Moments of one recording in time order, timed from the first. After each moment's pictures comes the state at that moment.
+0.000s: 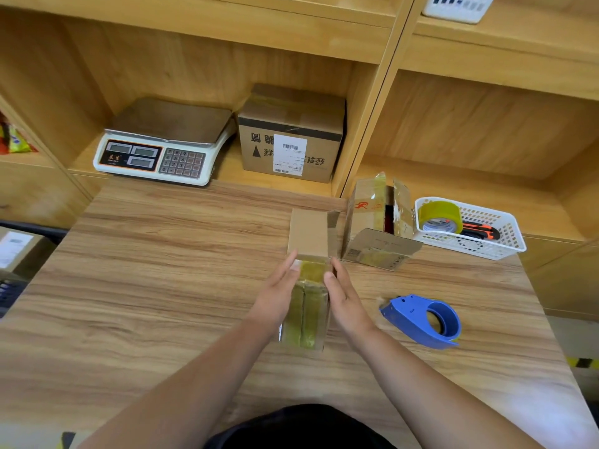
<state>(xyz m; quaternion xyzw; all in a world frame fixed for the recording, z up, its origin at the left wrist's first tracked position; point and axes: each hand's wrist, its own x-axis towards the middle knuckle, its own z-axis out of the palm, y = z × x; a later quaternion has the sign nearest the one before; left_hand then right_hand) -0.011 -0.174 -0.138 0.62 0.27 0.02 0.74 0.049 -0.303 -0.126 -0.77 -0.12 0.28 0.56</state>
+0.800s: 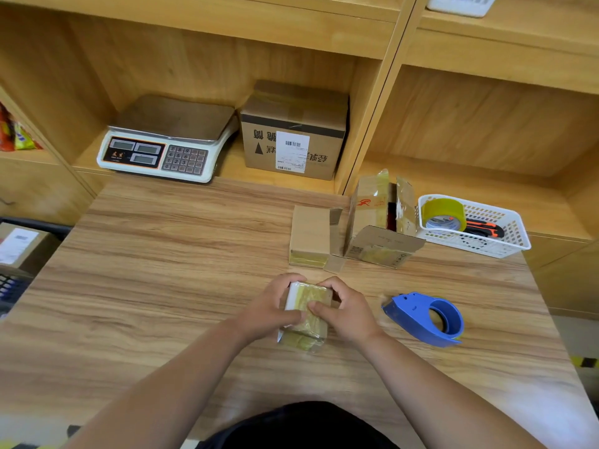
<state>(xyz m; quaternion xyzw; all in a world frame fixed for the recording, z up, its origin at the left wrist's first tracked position) -0.034 -0.152 -0.154 0.73 0.14 -0.10 0.66 0.052 -0.321 -0.154 -0.84 -0.20 0.25 0.43</state>
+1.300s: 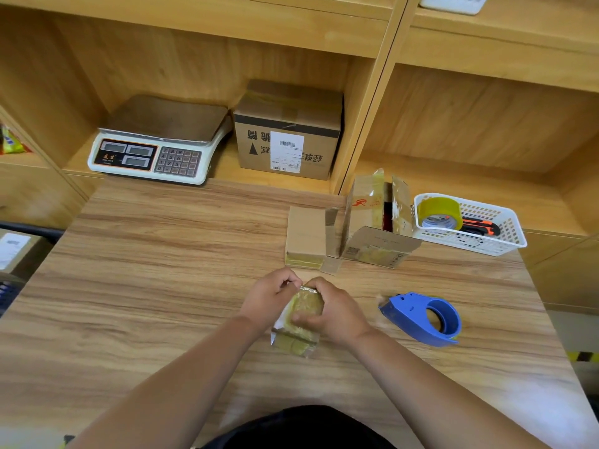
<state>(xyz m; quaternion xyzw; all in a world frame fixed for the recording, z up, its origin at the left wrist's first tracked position) -0.008 -0.155 -0.168 0.79 0.20 0.01 0.58 0.057 -0.308 -0.153 -0.89 -0.26 0.25 0.29</state>
